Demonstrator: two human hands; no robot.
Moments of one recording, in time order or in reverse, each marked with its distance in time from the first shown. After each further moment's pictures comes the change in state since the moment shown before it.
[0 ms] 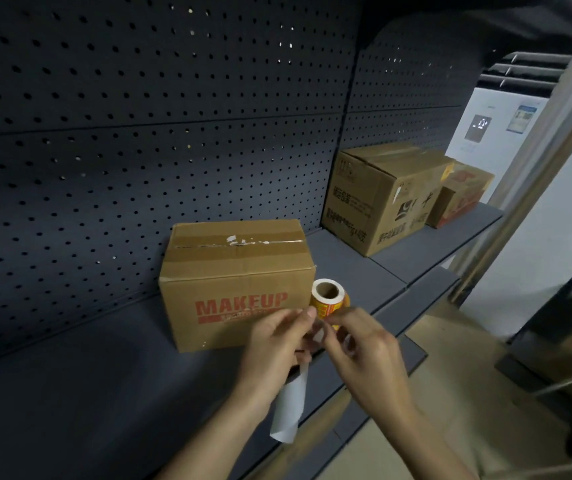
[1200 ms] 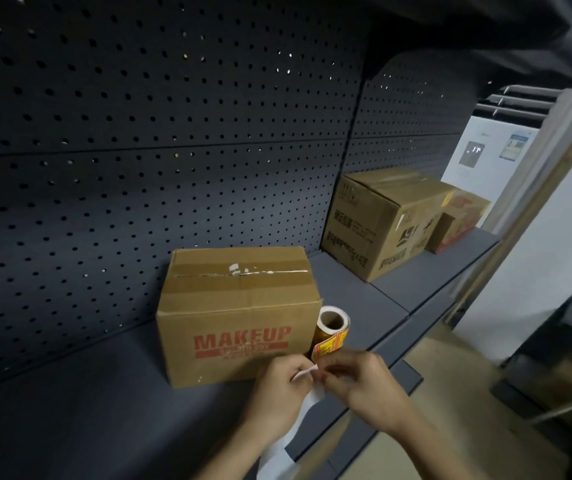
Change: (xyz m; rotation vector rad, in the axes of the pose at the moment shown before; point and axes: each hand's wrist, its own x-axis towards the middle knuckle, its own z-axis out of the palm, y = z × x) left_hand 0.053 -0.052 -0.020 0.561 -0.185 0.199; right_hand 0.031 0.032 0.012 0.241 -0.538 0.229
